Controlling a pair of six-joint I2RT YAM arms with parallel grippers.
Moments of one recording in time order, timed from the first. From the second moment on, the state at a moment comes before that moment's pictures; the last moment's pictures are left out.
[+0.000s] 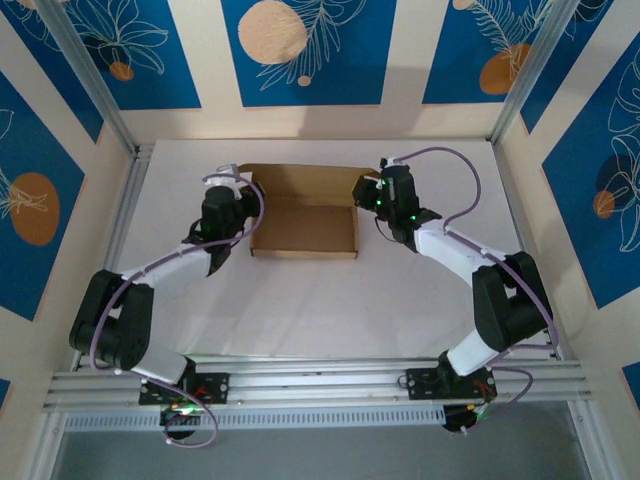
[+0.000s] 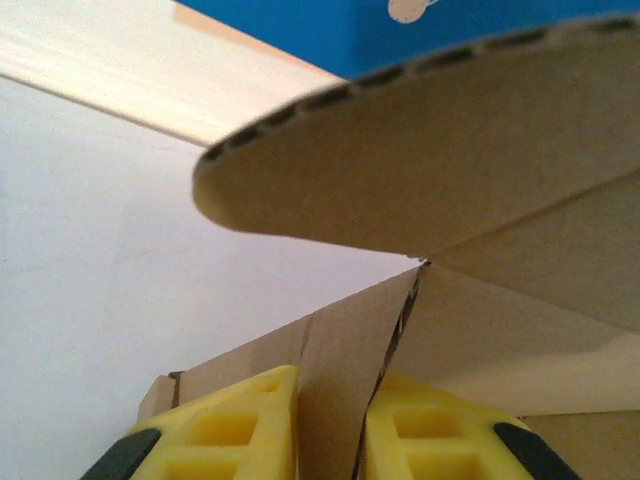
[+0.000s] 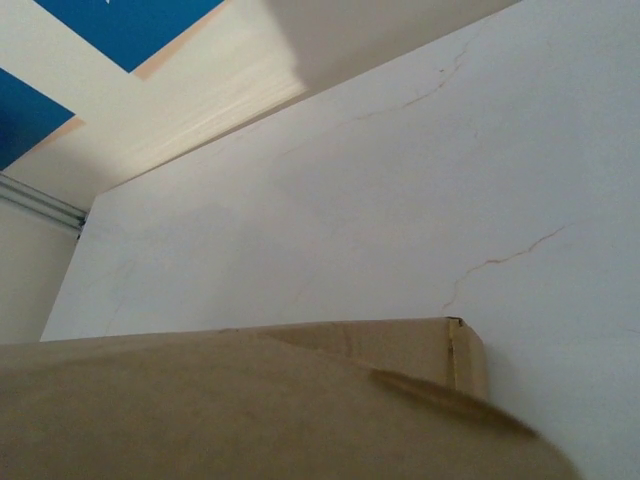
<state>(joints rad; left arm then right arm) -0.38 1.49 0.77 0.48 -0.08 -0.55 0.41 1.56 0.99 0.11 -0.02 0.67</state>
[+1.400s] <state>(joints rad) -0.46 1.43 0.40 0.68 -0.13 -0.57 0.48 1.45 0.63 0.23 -0.04 0.65</state>
